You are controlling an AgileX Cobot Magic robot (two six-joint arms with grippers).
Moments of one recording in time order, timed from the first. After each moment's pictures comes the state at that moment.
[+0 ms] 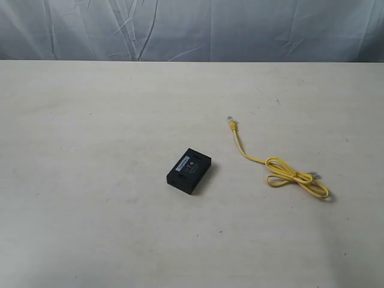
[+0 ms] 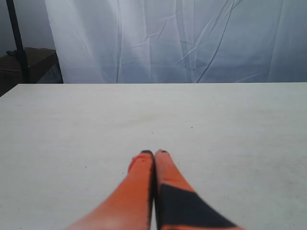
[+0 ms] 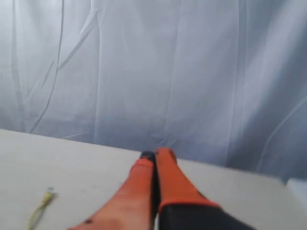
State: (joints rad) left arm -0.02 0.01 -0.01 -0.03 0.23 0.03; right arm 0.10 0.00 0.00 -0.07 0.00 -0.11
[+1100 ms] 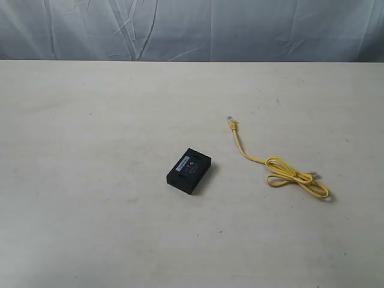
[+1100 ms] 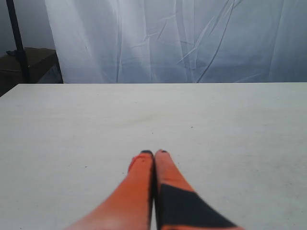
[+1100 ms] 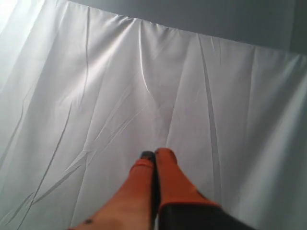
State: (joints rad) left arm -0.02 0.01 -0.01 -0.03 0.23 0.03; right arm 0.10 0.00 0.00 -0.10 -0.54 -0.21
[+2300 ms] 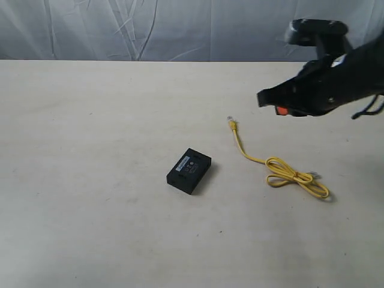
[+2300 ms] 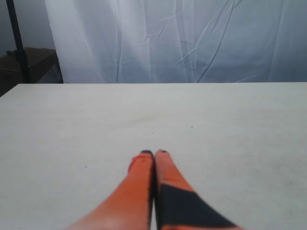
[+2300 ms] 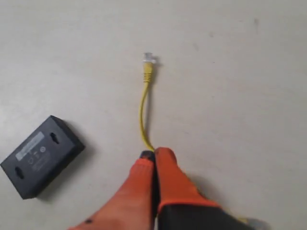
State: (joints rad) left arm -0.02 0.01 -0.01 -0.02 0.23 0.03; right arm 0.30 1.52 -0.93 0.37 0.46 -0.27
